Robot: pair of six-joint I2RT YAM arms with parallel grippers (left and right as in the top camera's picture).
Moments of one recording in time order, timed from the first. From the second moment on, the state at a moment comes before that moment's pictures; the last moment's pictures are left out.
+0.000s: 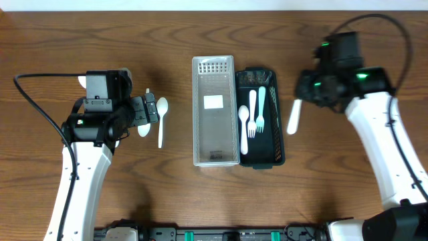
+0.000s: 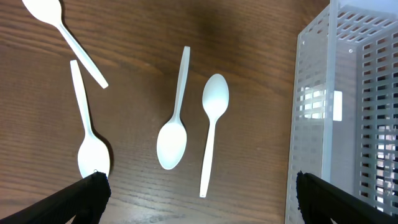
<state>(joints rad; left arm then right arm) -0.02 1.25 1.08 -0.84 0.04 -0.20 0.19 1.55 1.40 -0.97 -0.13 0.40</state>
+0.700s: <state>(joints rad) -0.02 1.25 1.08 -0.84 0.04 -0.20 0.38 1.92 1.40 -0.92 -0.11 0.41</state>
